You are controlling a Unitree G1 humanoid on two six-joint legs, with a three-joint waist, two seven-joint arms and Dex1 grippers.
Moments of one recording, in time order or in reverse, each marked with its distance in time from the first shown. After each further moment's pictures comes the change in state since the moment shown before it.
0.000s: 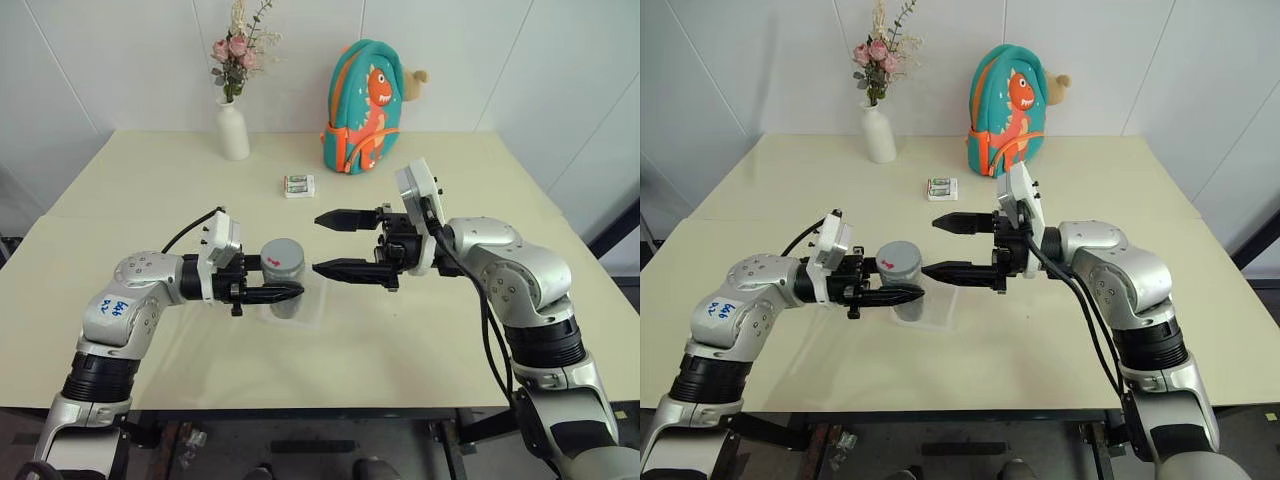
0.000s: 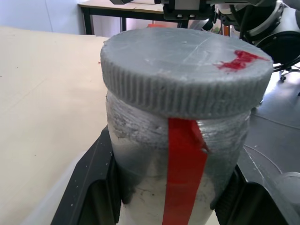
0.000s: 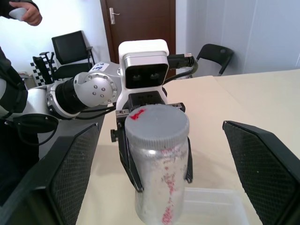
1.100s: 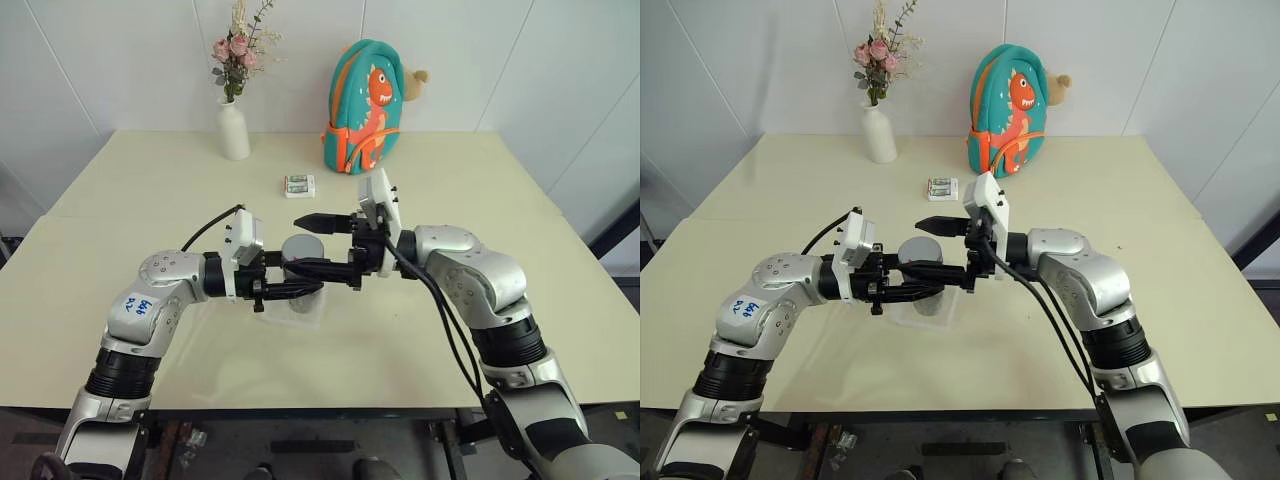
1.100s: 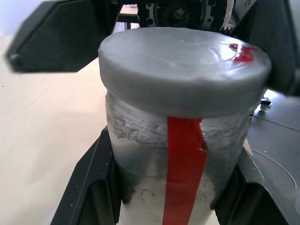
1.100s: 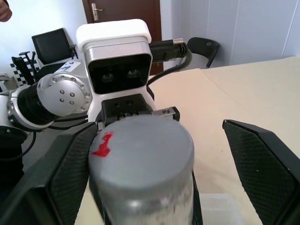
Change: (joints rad) left arm -0.037 -0.070 -0.034 0.000 0.017 0.004 0.069; right arm -0.010 0.067 0.027 0.089 -0.076 -0.048 -0.081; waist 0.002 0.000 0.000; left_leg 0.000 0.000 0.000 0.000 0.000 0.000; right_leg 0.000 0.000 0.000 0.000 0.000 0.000
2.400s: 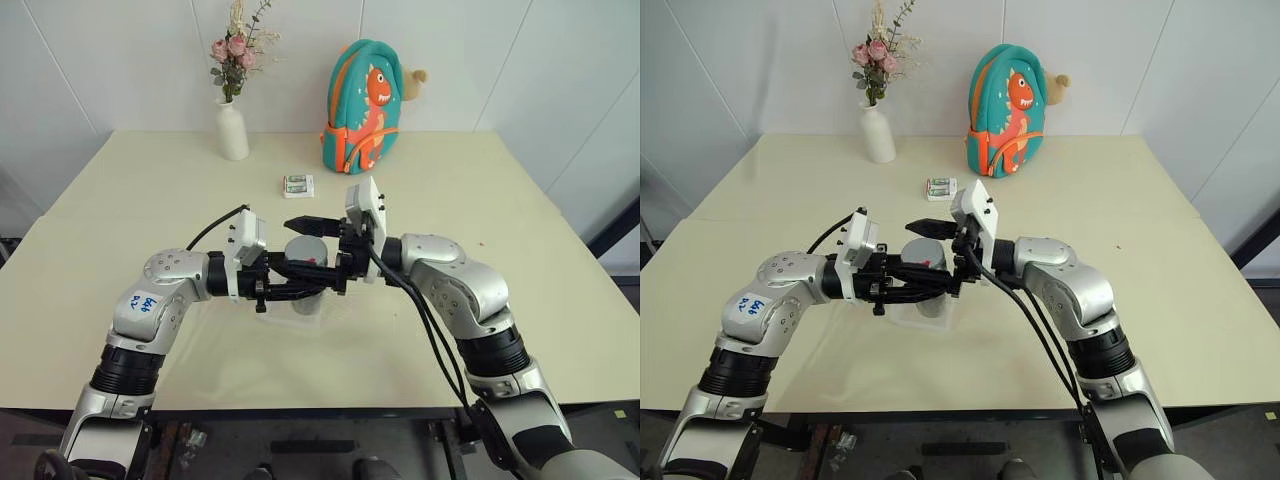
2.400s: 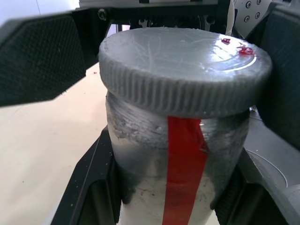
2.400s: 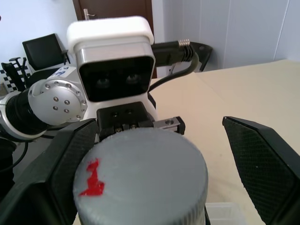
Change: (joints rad) left arm -0.015 -0.014 -0.020 0.033 0.002 -0.012 -0.036; right arm 0.023 0.101 0.038 -0.018 -0.069 -0.045 -0.074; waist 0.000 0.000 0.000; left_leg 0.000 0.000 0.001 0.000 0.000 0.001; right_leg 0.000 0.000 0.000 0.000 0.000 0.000
